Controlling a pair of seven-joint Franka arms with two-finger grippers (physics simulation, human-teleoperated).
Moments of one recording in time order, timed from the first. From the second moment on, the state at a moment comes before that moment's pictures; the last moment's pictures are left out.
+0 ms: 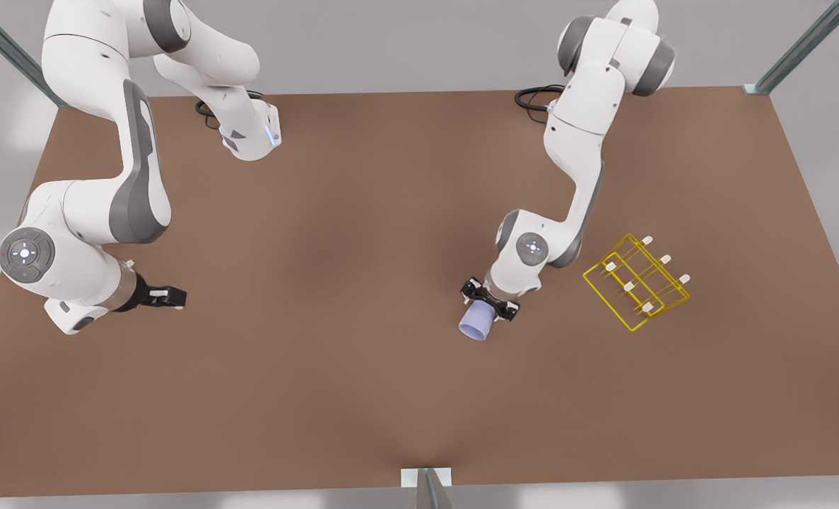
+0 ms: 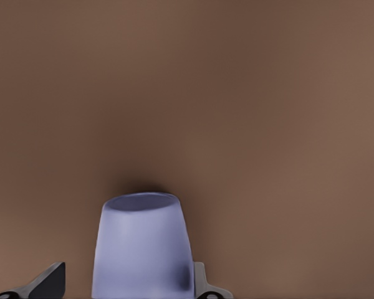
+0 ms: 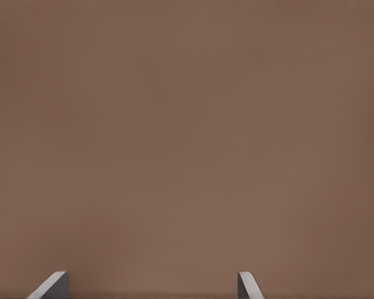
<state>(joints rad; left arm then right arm) -0.57 0.64 0.03 -1.84 -0.28 2.67 -2.90 -0.08 0.35 0.13 -1.42 -0.08 1.67 0.07</state>
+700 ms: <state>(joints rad) -0.57 0.58 0.03 -1.80 -0.25 2.64 -2.90 -0.08 0.35 0.13 -1.42 -0.08 1.67 0.03</state>
